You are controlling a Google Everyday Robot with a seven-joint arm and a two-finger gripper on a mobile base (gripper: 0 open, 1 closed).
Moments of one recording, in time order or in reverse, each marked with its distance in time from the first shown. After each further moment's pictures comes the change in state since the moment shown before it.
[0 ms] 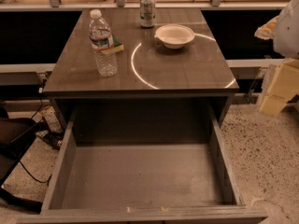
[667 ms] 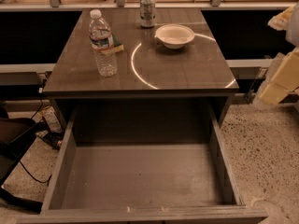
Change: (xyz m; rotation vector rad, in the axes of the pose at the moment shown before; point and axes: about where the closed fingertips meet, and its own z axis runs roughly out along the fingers) arm 0.004 -0.017 -0.013 0.074 -0.088 0.109
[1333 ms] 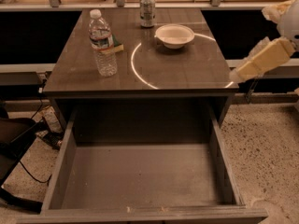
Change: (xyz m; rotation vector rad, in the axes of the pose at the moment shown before) arm -0.029 -0.052 0.025 0.084 -0.383 0.135
